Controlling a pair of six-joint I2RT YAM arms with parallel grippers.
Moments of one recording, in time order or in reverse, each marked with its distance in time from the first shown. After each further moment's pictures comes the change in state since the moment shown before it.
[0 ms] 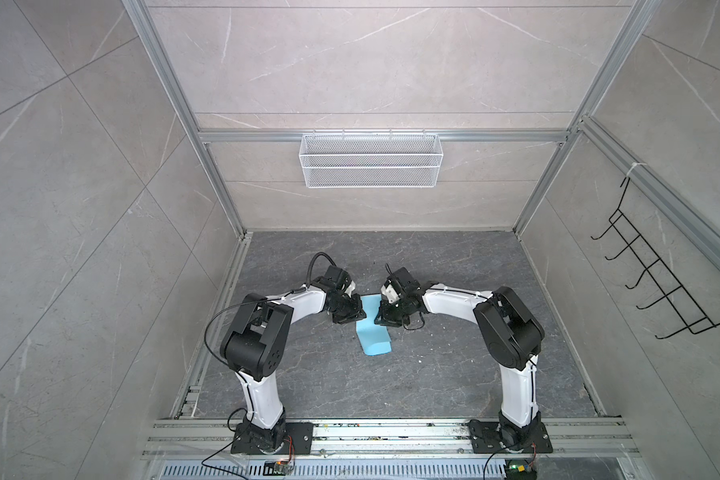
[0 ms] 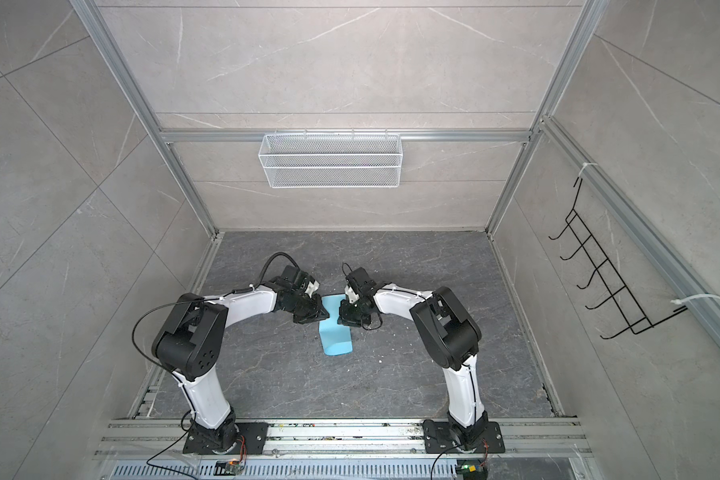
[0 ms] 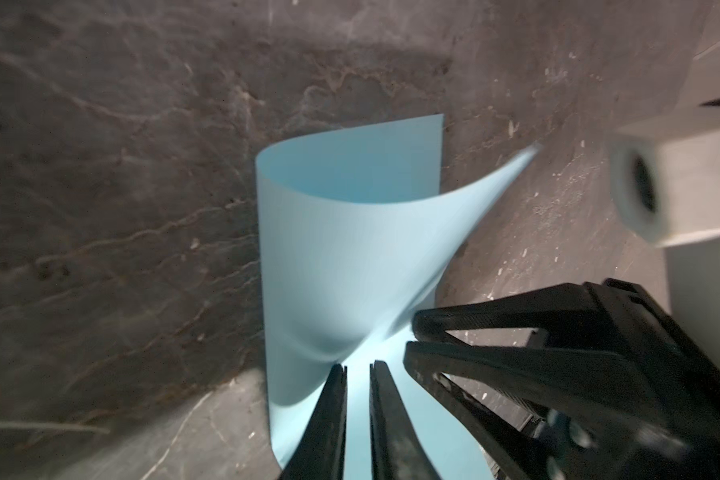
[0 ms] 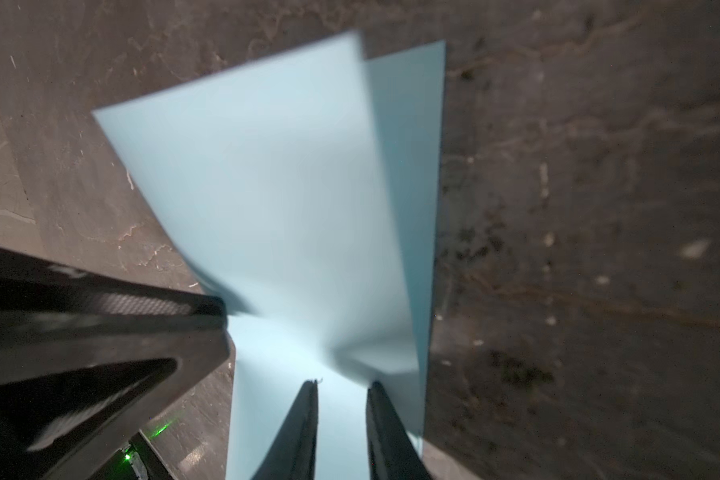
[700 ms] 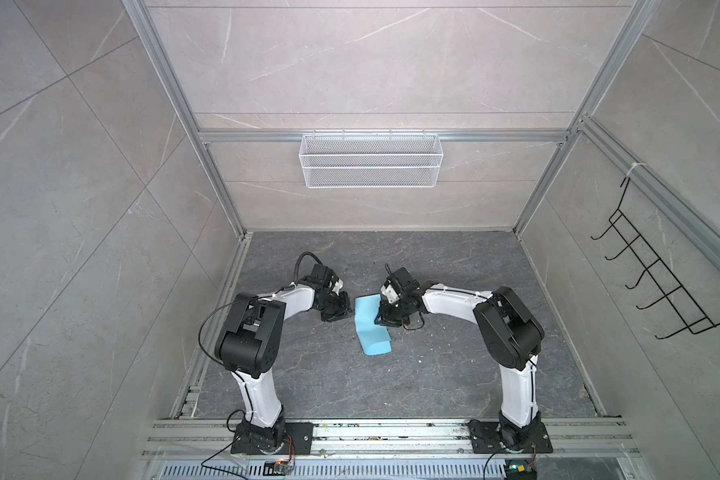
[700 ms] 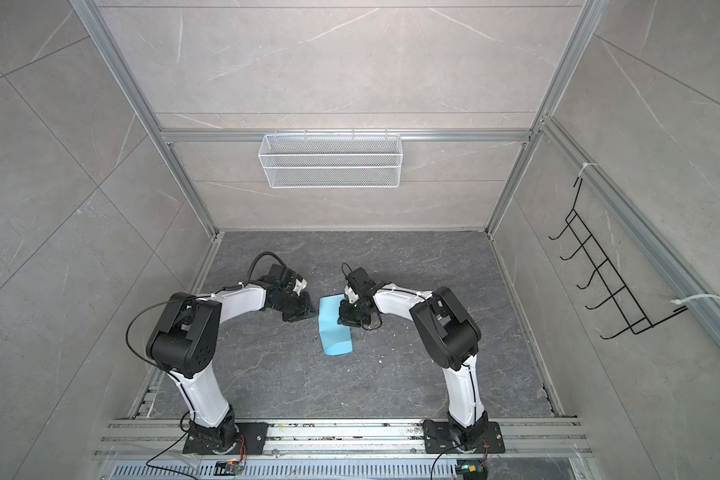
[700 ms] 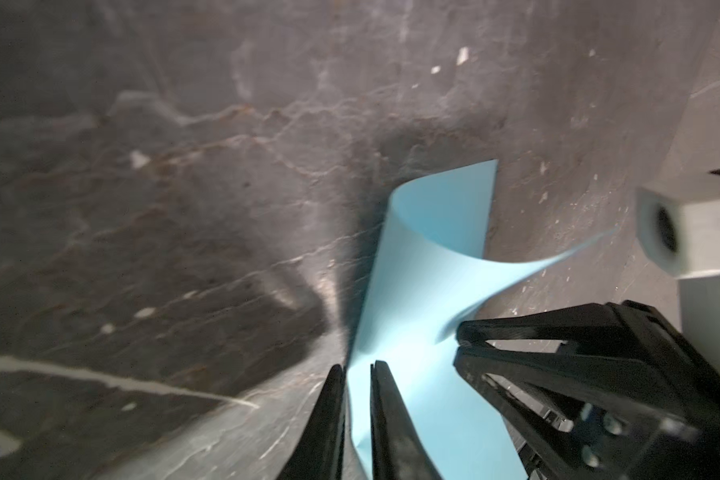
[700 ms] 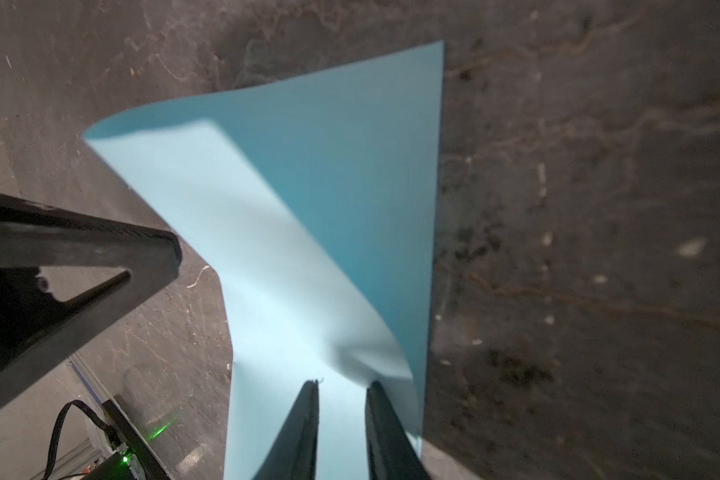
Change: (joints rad) left arm 0.087 -0.020 0.000 -0.009 0.027 0.067; right arm 0.002 0.001 0.003 -0.007 0.007 0.000
